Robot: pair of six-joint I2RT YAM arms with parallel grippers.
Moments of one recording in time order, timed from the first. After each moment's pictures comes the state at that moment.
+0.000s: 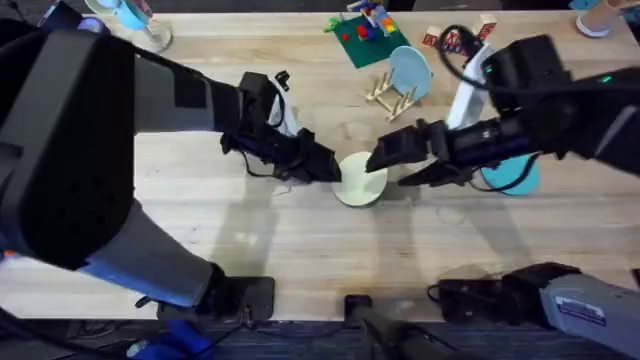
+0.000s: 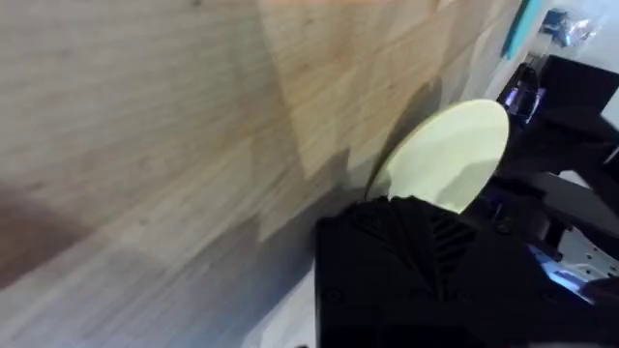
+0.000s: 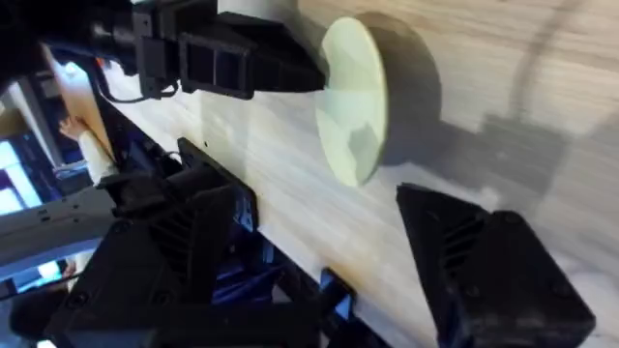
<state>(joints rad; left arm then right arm) -0.21 1.78 0.80 -0.52 0.95 -0.23 0.24 1.28 0.79 -0.78 -0.75 0.35</state>
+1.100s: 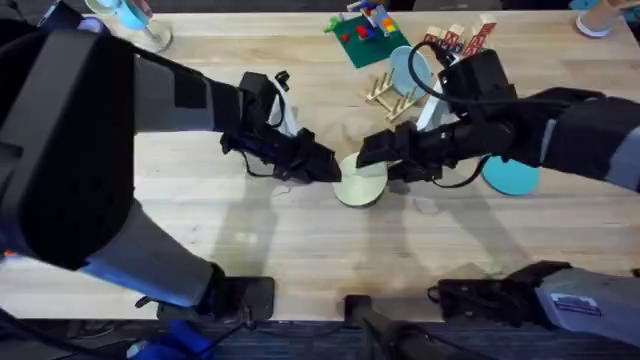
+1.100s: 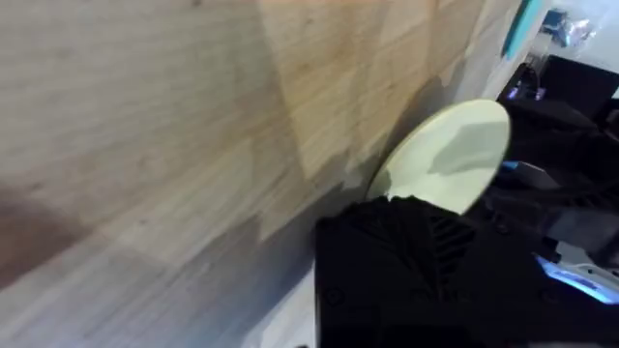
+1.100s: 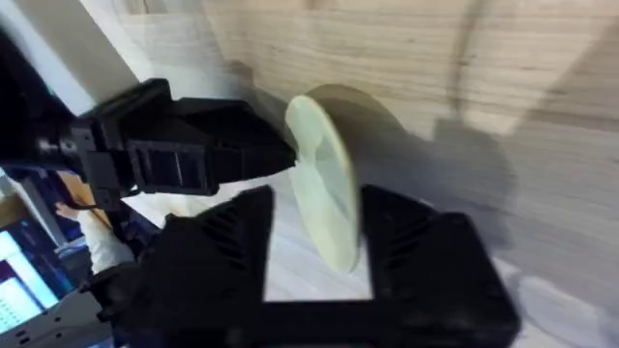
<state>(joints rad) -0.21 1.78 0.80 -0.52 0.95 -0.23 0.37 1.41 0.73 -0.46 -0.59 0.66</state>
